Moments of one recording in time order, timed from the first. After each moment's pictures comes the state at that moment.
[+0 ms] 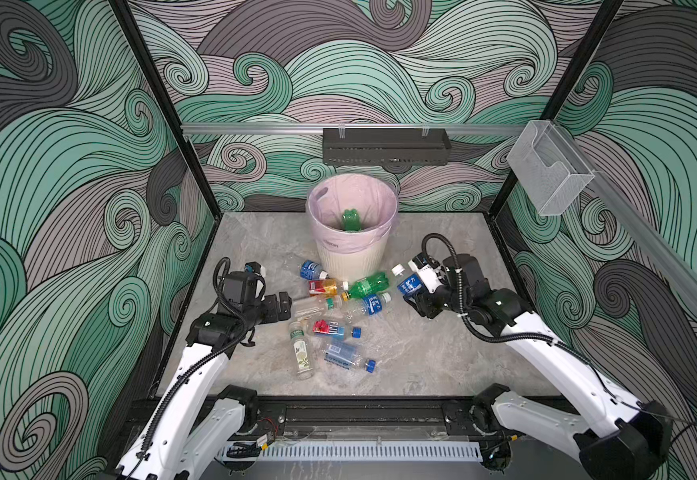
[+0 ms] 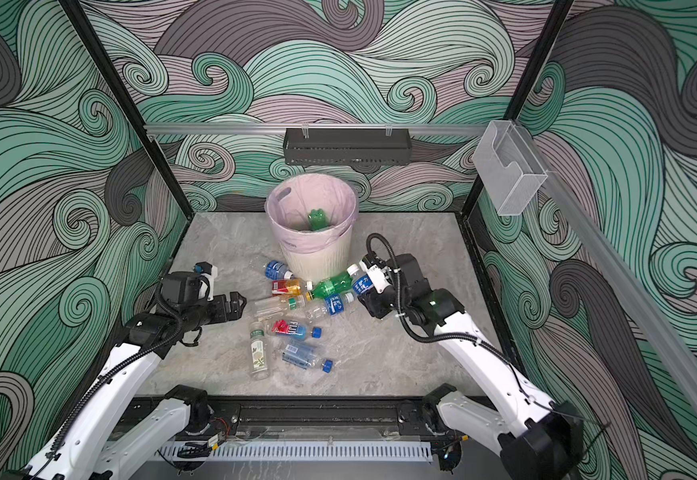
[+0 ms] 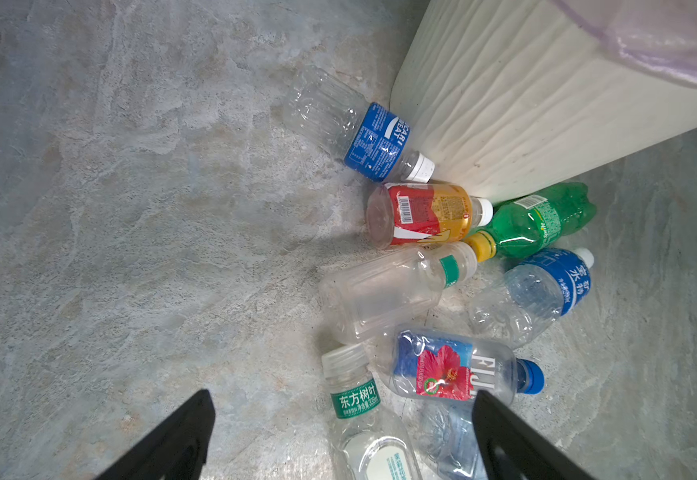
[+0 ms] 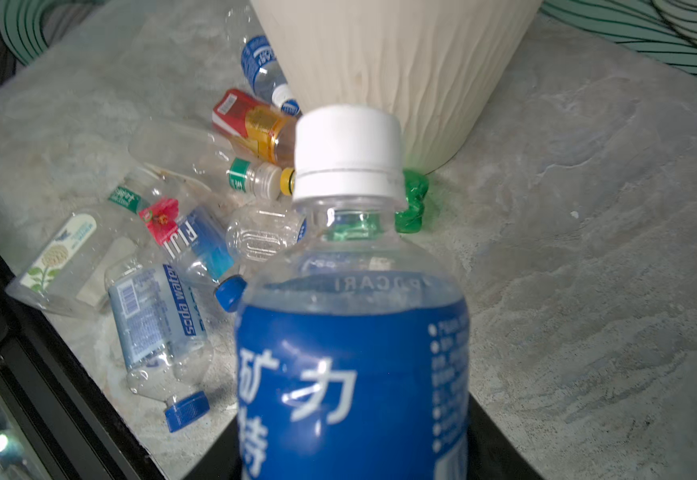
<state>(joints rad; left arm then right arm) -0.19 0.83 0.80 -0.81 0.05 -0.32 0.49 1.03 0.95 -0.66 -0.18 -0.08</state>
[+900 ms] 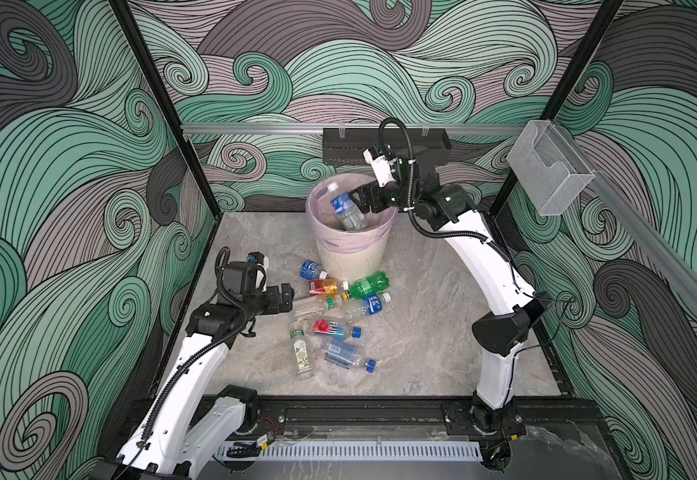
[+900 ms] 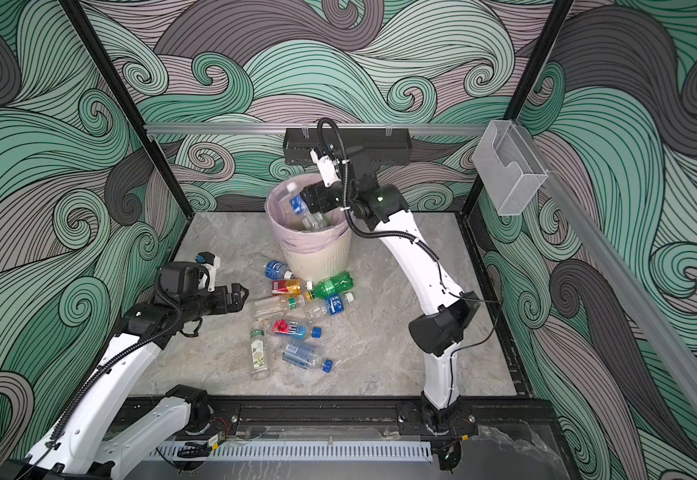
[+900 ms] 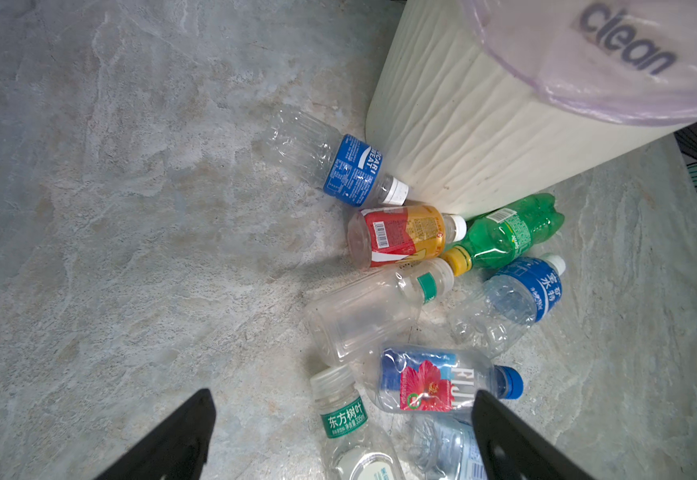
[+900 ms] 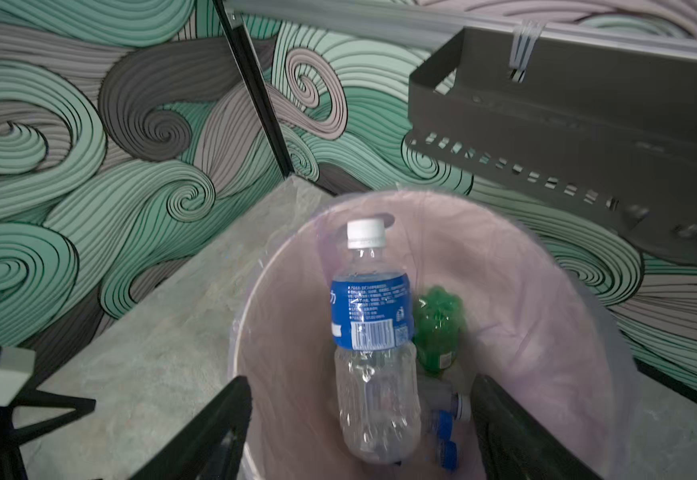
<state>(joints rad) -0.19 0.88 0.89 -0.82 0.09 -0.26 0.57 1.89 2.22 -0.84 -0.15 0.01</state>
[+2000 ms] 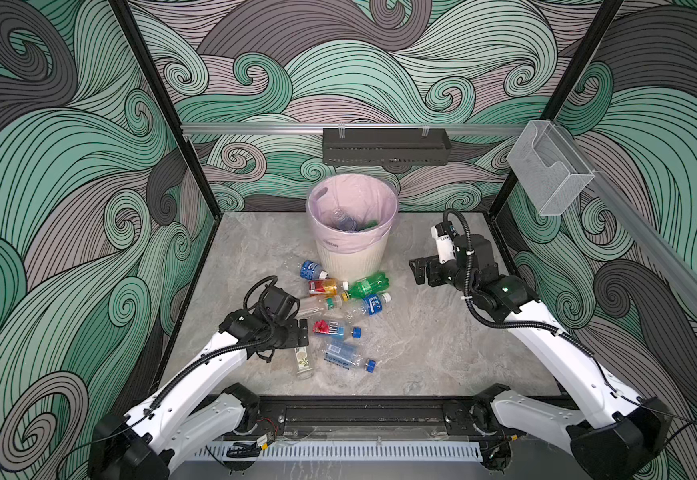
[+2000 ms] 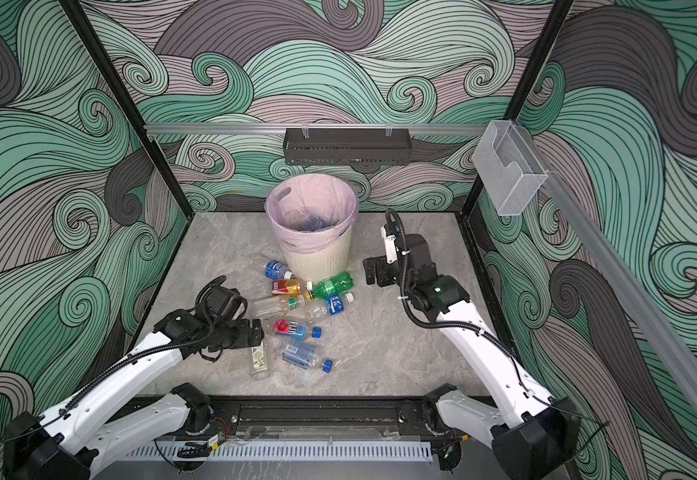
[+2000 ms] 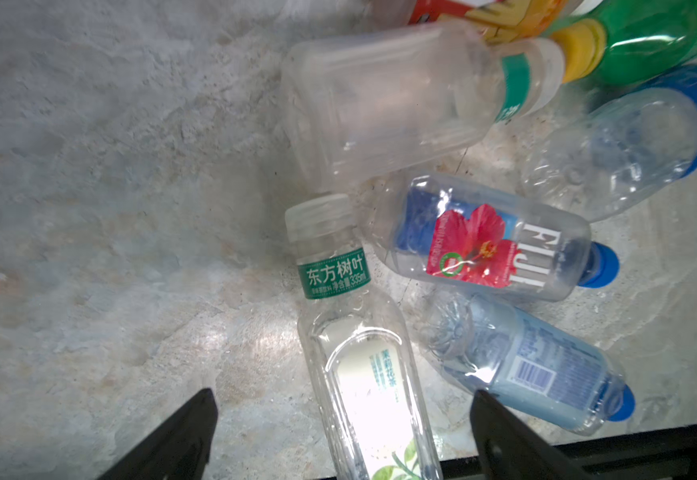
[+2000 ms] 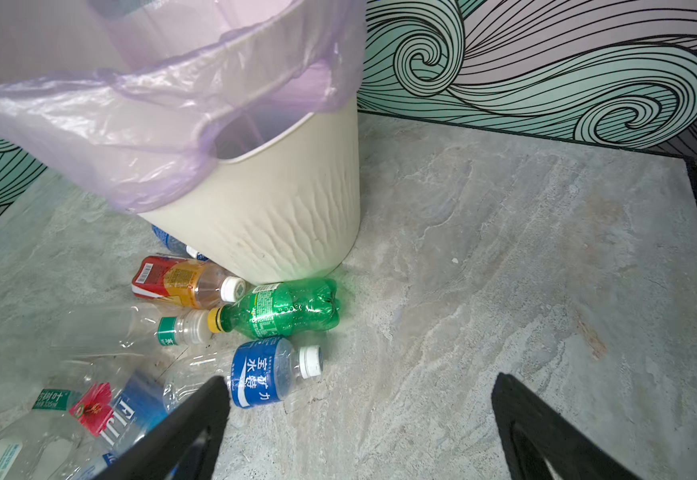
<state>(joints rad) -0.55 0.95 0.70 -0.95 -0.03 -0.65 0.43 1.12 1.07 -0.55 0.05 0.12</state>
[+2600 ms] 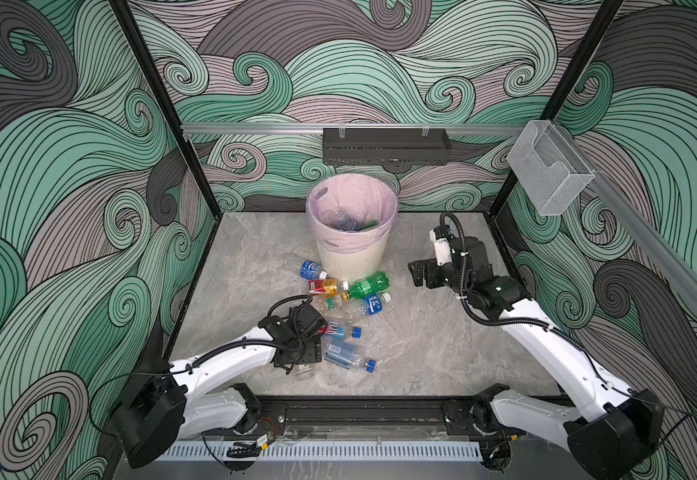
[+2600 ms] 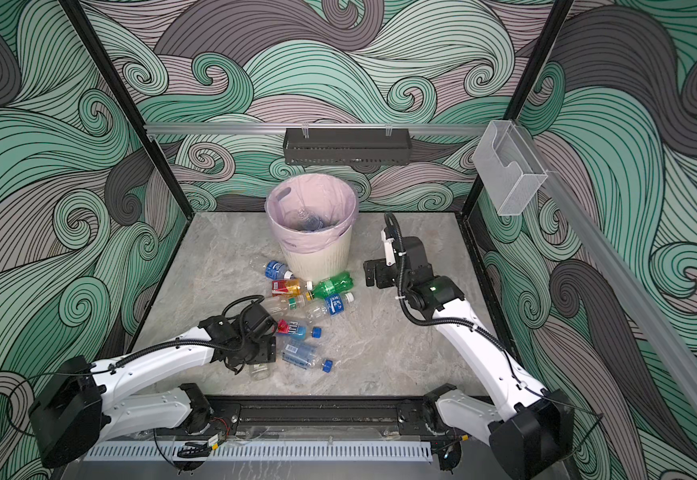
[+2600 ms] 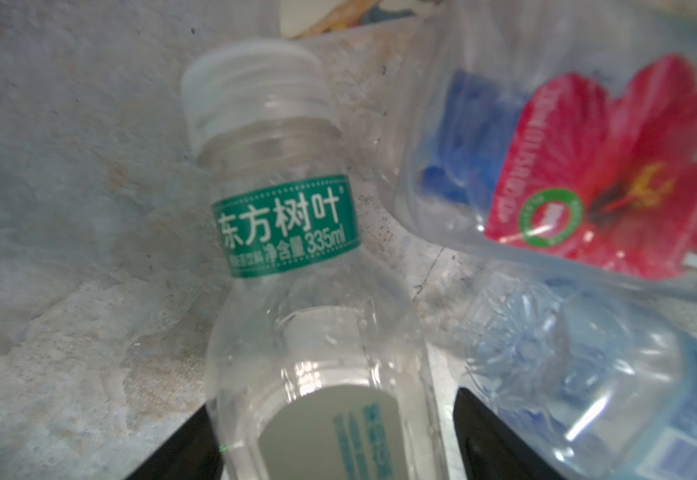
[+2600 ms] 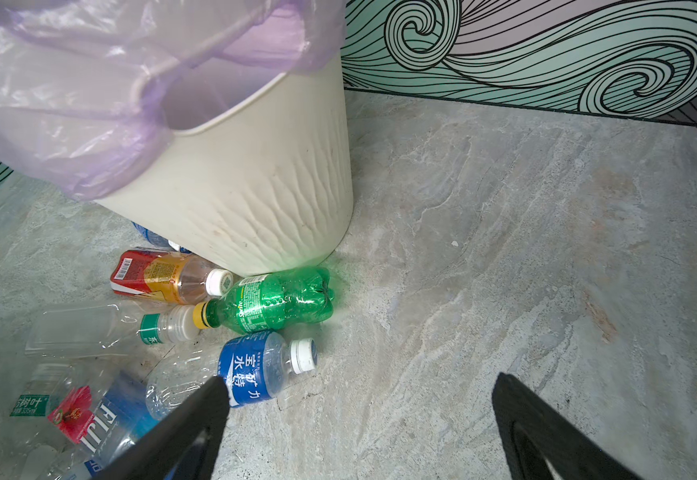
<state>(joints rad) -0.77 1.18 0.61 -0.79 -0.10 -0.87 0.43 1.15 1.03 -0.53 0.05 0.14</state>
